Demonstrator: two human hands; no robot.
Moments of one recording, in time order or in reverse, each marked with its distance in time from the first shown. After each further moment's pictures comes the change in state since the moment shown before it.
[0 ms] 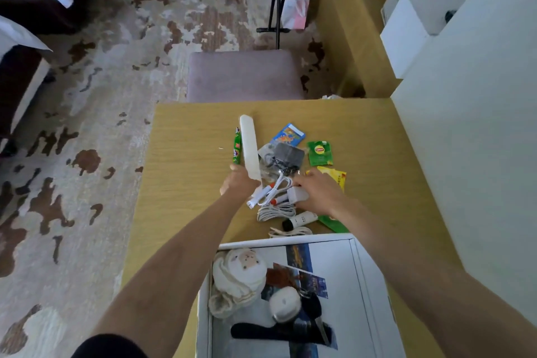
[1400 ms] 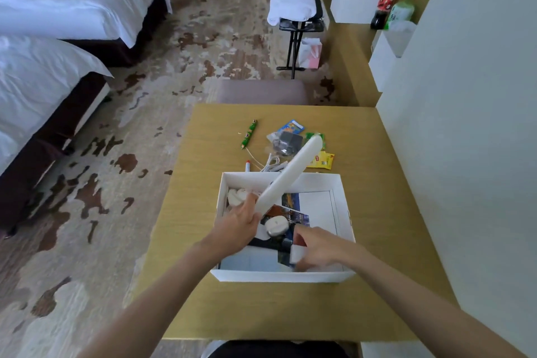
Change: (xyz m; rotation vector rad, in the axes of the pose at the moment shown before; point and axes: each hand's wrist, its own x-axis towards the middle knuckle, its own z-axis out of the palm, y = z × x) left_hand -0.305 -0.096 0.006 0.131 0.102 0.626; right_hand -0.244 -0.067 0.045 0.268 -0.368 -0.060
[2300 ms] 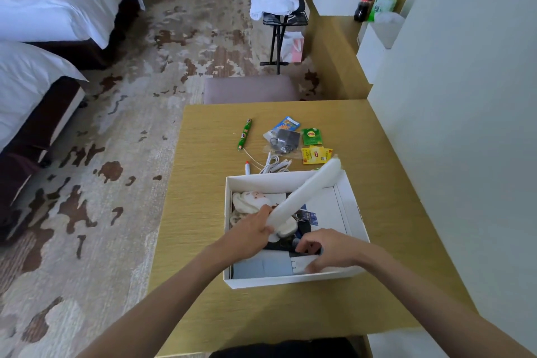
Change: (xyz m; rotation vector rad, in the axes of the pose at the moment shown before) left_hand 0.022 -0.035 0.014 -0.051 -0.249 0.096; right_hand -0.002 0.001 0.006 0.211 0.010 -0.064
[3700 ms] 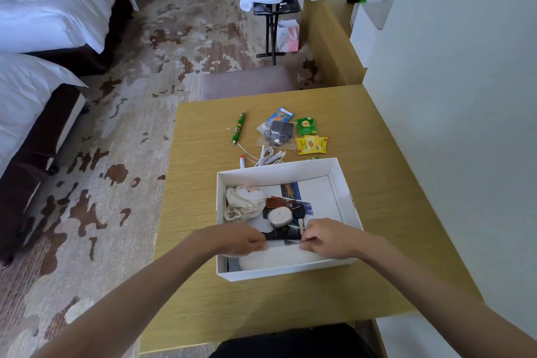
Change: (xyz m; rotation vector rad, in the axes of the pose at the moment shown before) left_hand -0.004 -0.002 -0.012 0.335 -0.553 -0.006; right_hand -0.007 0.006 0.002 -0.209 0.066 -0.119
